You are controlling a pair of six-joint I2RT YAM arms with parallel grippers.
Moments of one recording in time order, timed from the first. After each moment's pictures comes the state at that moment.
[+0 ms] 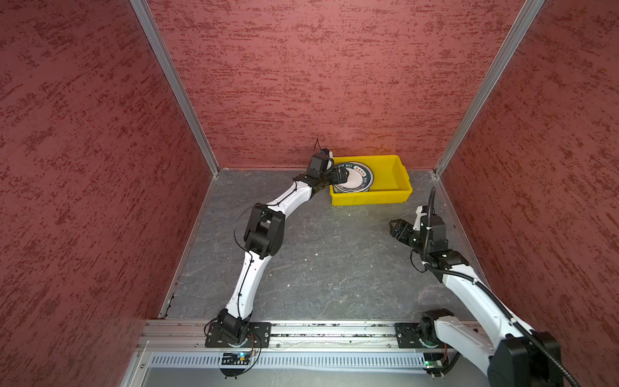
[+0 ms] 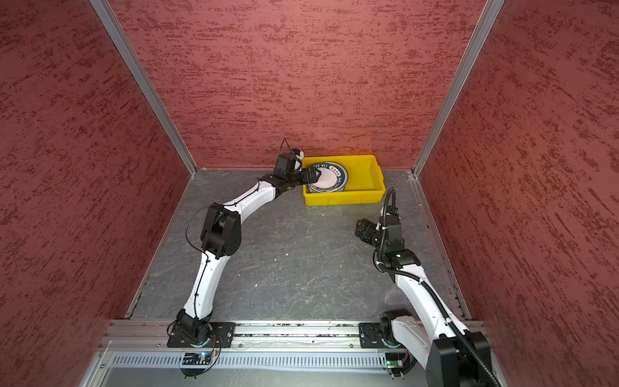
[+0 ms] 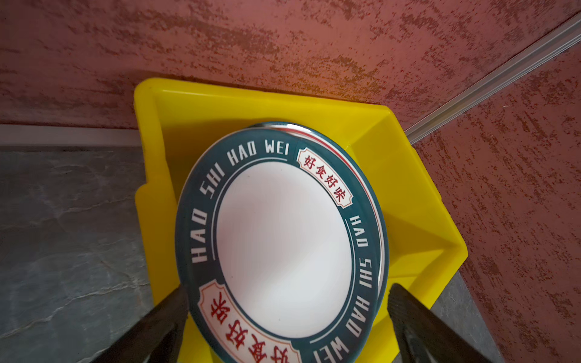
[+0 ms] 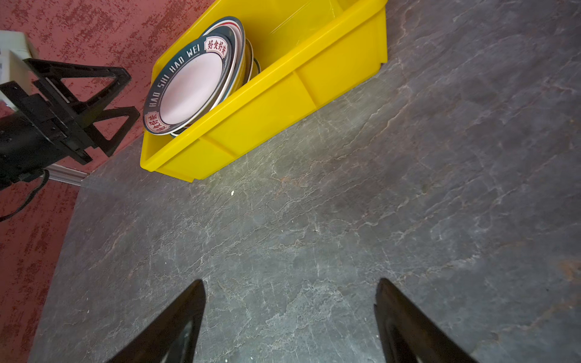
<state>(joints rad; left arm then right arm) -0.48 2.41 2.10 -0.19 0.20 -0.51 0.14 0.99 0.58 -0.19 -0.06 0.60</state>
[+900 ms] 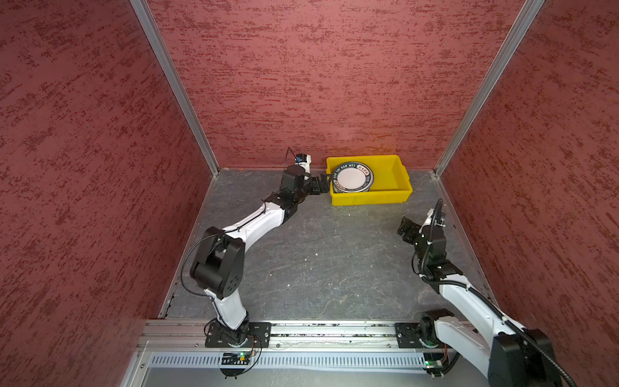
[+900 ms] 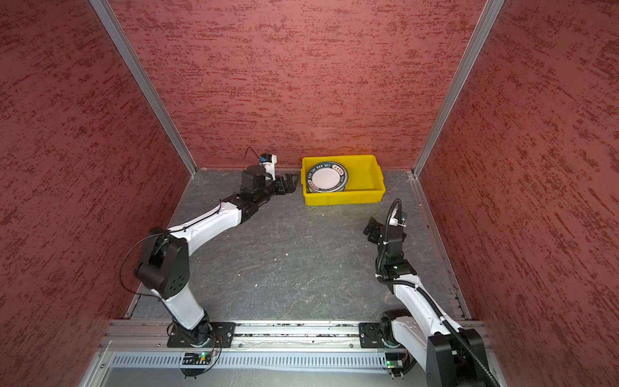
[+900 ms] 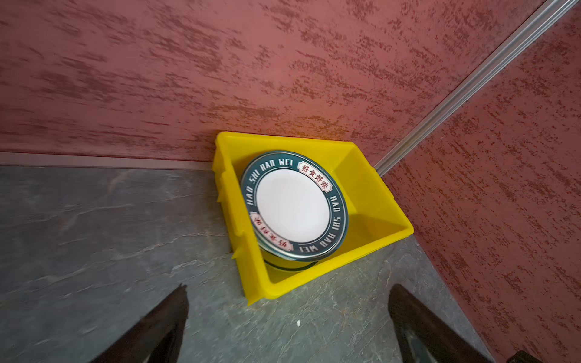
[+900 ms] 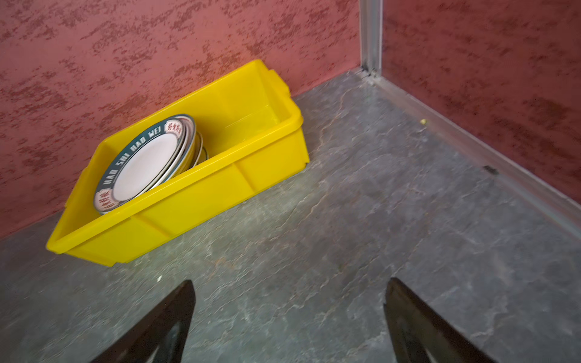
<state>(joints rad) -0.43 1.66 1.22 0.16 0.08 -0.45 0.13 0.97 0.33 0.30 0.34 0.42</state>
